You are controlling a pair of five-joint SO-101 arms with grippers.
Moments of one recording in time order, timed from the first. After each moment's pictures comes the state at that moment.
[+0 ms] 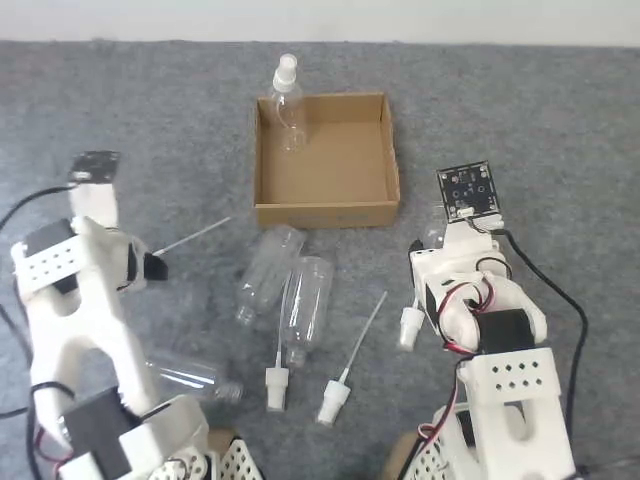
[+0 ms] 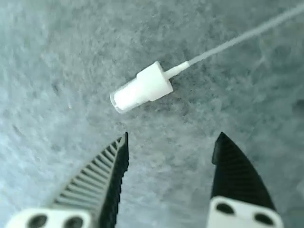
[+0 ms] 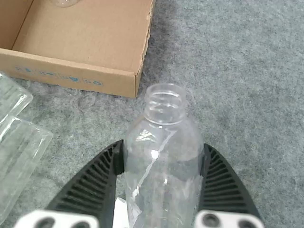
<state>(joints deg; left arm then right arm) -34.1 -12.7 36.7 67.6 -19.2 -11.0 -57.8 59.3 52.6 3.7</state>
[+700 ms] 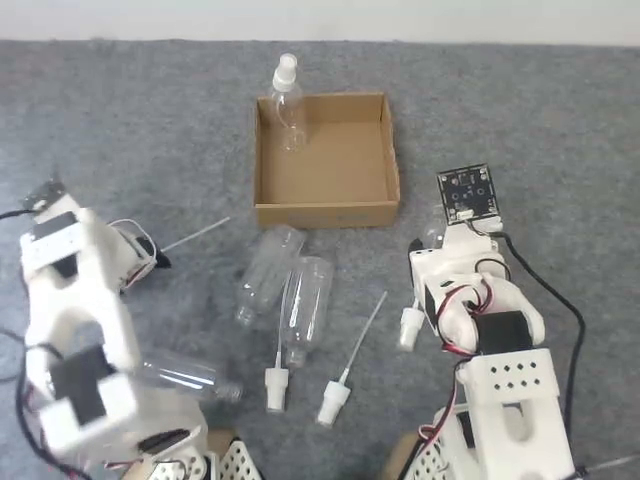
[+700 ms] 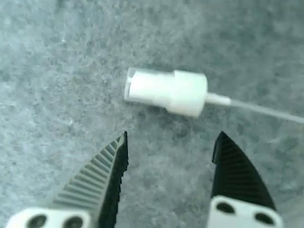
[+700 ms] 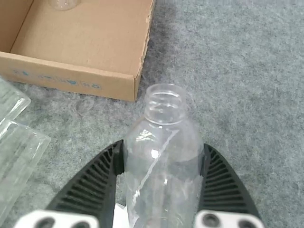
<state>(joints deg) -34.1 1.6 32.0 67.7 21.5 -11.0 -57.8 61.9 49.0 3.6</state>
